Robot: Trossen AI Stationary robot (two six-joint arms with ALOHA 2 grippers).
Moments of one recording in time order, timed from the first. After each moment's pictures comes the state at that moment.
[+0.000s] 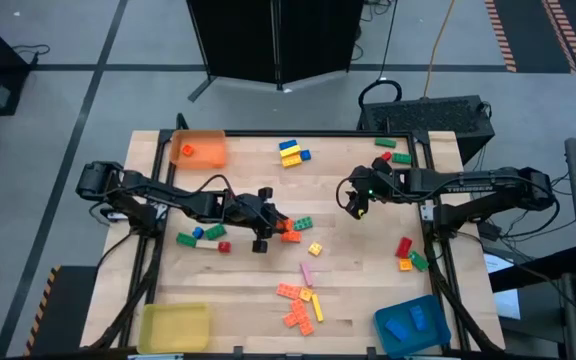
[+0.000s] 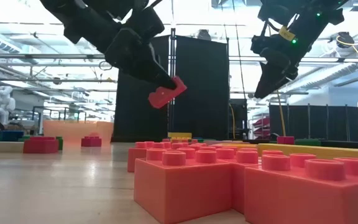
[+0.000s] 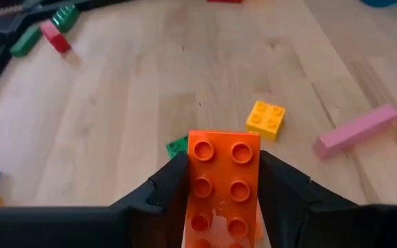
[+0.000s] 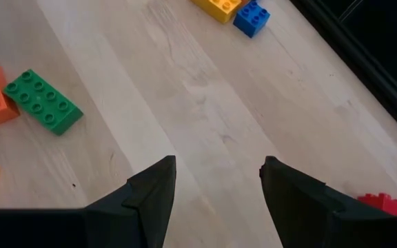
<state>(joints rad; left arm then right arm) -0.06 1.55 0.80 0.17 -0.05 0.17 -0.14 1.17 0.77 -0.55 0.36 0.34</state>
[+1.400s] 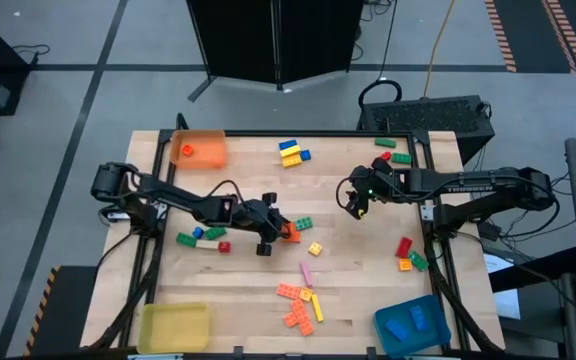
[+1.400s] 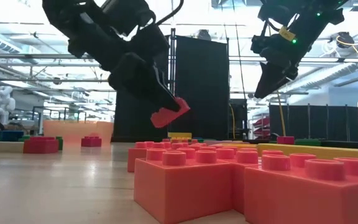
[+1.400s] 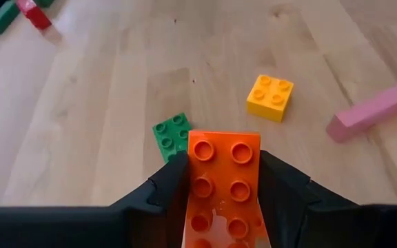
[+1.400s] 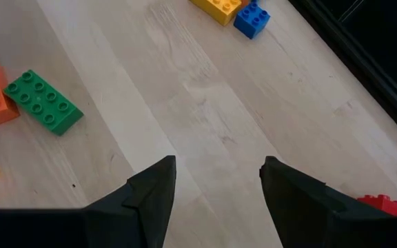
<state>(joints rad) -0.06 1.67 0.79 0.26 -0.06 0.17 -0.14 1.17 0.77 -0.55 0.36 0.33</state>
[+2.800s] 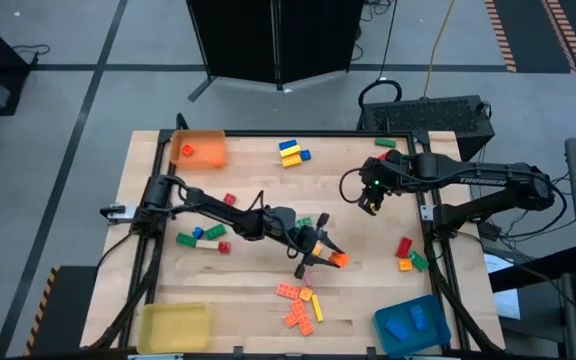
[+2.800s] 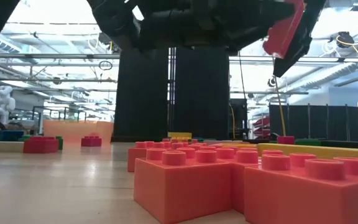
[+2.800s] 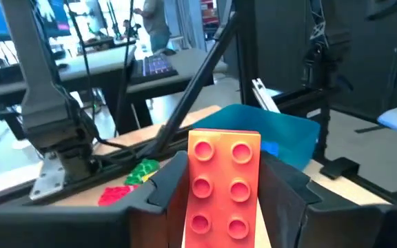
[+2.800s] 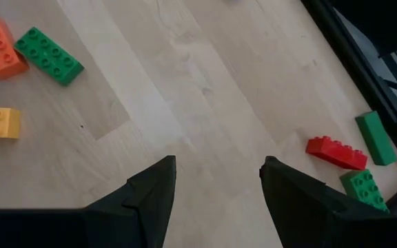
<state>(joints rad) -0.12 2.06 1.21 0.80 0.34 0.21 -0.14 1.17 1.06 -1.05 0.31 0.38</state>
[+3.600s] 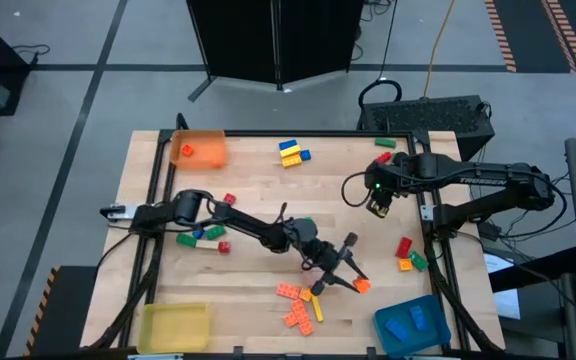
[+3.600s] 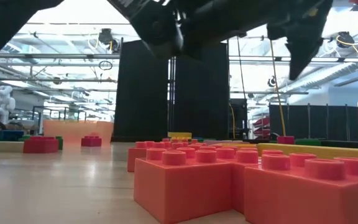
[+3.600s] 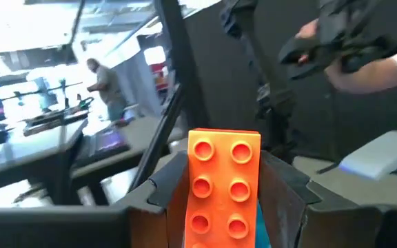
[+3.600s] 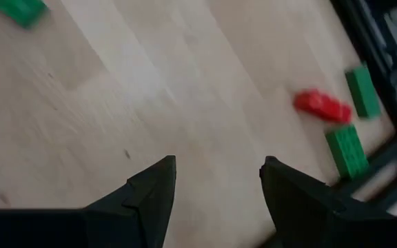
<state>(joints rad) -0.17 2.34 1.61 0.92 0.56 0.19 -0.14 1.17 1.06 -1.22 0.31 0.42</state>
